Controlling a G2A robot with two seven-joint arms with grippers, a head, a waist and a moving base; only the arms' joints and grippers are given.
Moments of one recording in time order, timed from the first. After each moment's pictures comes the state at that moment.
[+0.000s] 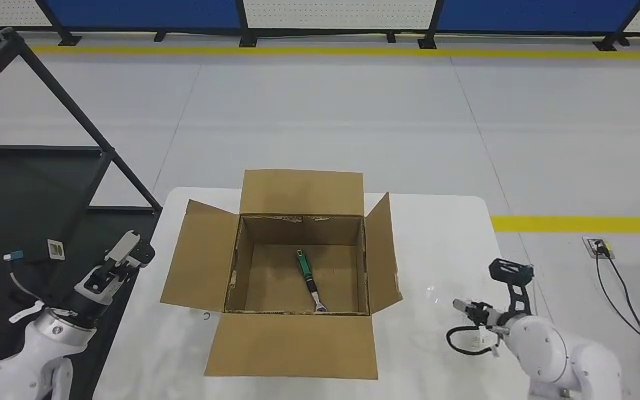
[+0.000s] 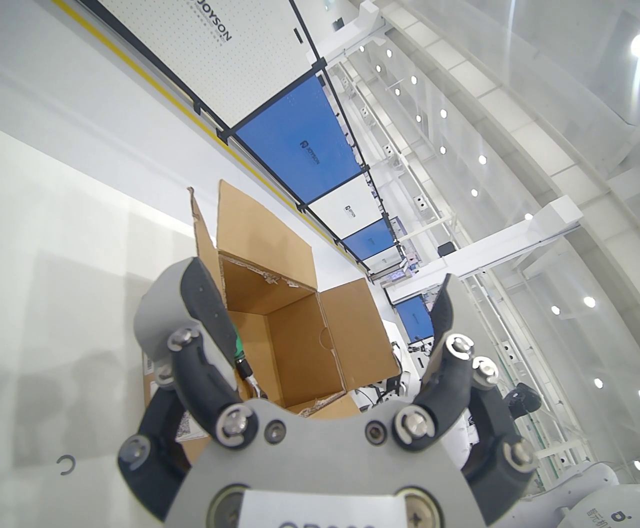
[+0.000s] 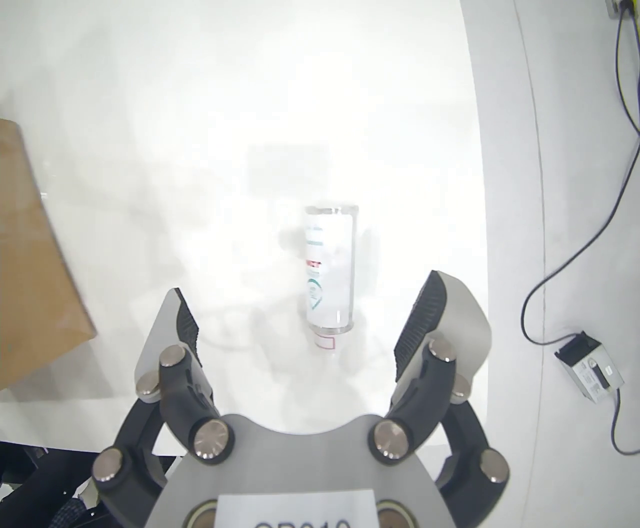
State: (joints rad) left arm 1.39 -1.05 -1.92 -1.82 -0.20 -0.27 -0.60; right arm -1.27 -1.37 1.70 -2.00 -1.26 0.21 1.26
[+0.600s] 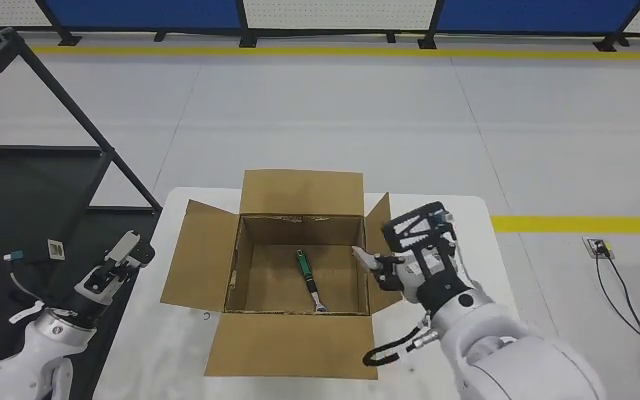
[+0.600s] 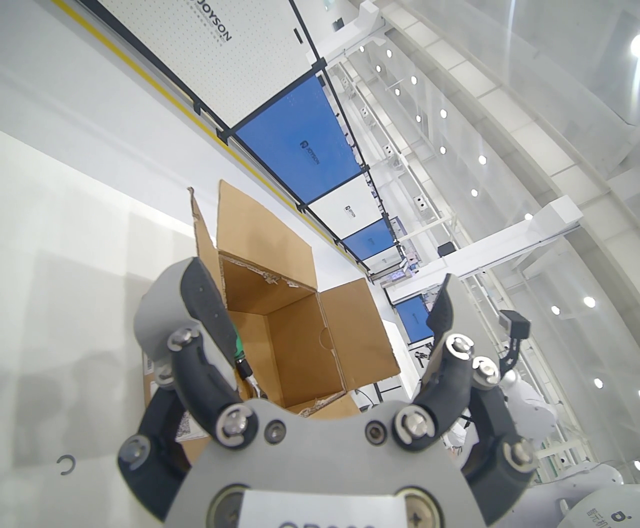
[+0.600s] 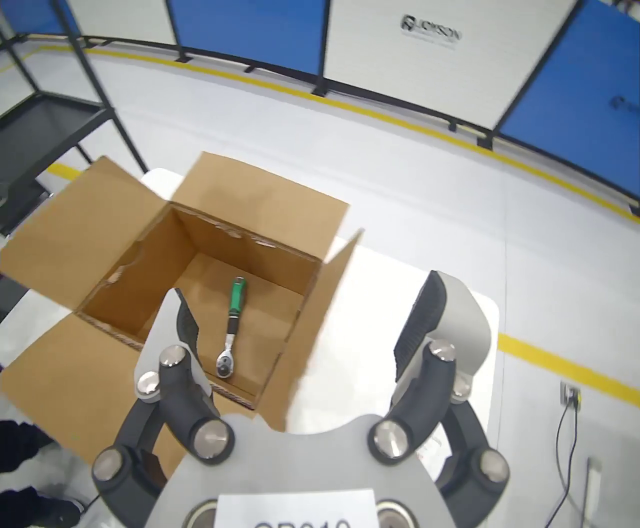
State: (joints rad) left arm 1.39 -1.05 -1.92 -1.82 -0.20 -0.27 -0.60; right arm -0.94 -1.40 1.11 -2.35 -1.45 0.07 1.21
